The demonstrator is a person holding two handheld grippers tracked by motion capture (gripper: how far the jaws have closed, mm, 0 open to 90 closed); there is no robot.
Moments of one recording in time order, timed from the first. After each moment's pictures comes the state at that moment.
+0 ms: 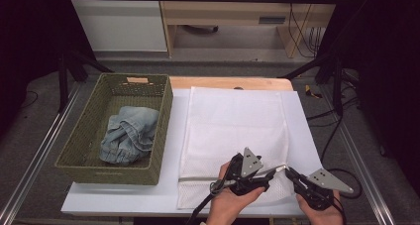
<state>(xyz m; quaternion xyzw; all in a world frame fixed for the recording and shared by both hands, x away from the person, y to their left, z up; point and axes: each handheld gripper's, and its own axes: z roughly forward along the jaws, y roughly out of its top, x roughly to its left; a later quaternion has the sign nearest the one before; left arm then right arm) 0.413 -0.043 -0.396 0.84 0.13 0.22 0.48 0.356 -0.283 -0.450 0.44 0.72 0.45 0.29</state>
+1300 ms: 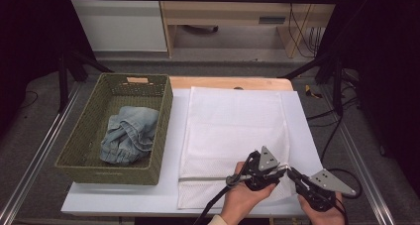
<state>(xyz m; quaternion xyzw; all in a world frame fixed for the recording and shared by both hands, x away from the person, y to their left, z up) 0.430 -0.084 -0.409 0.86 0.10 0.18 0.47 0.352 -0.286 -0.449 0.44 0.72 0.45 0.30</state>
